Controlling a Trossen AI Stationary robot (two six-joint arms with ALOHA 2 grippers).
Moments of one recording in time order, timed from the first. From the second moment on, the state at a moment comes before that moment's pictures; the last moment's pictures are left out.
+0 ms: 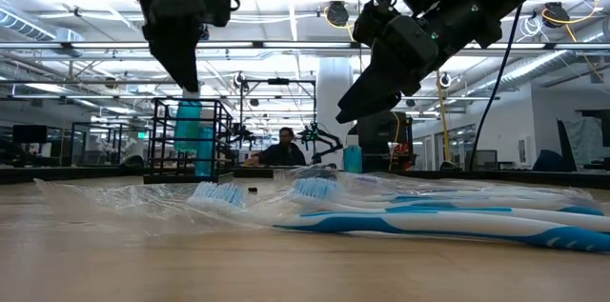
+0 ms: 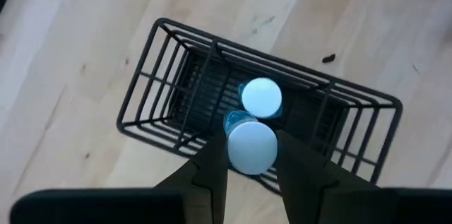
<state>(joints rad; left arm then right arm) 0.02 1.39 1.08 -0.90 -0.21 -0.39 -0.02 1.54 0.74 0.21 -0.05 0.11</state>
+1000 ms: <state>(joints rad) 0.05 1.39 0.92 -0.67 -0.16 -0.42 -0.02 1.54 0.74 0.21 -0.05 0.11</state>
